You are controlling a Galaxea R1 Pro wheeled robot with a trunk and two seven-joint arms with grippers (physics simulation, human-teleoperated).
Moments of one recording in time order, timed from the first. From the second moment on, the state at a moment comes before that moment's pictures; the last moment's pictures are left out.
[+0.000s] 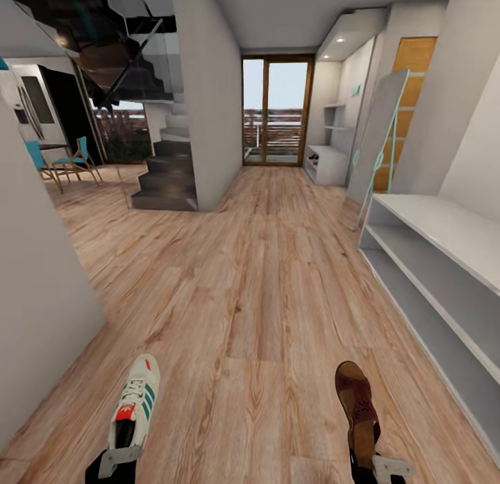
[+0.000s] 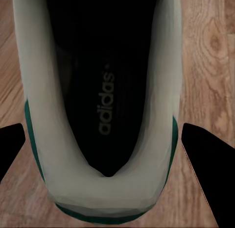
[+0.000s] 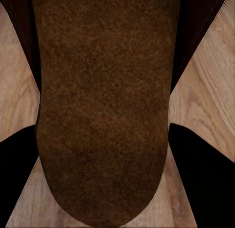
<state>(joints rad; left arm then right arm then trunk) -0.28 0.09 0.23 -0.32 -0.08 -0.50 -0.04 -0.15 -0.03 -0.10 -0.54 0.05 -0.44 -0.10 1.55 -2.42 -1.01</state>
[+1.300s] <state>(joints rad) -0.28 0.09 0.23 -0.32 -0.08 -0.50 -0.04 -0.15 -0.03 -0.10 -0.54 0.05 -0.44 -0.10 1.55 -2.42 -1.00</state>
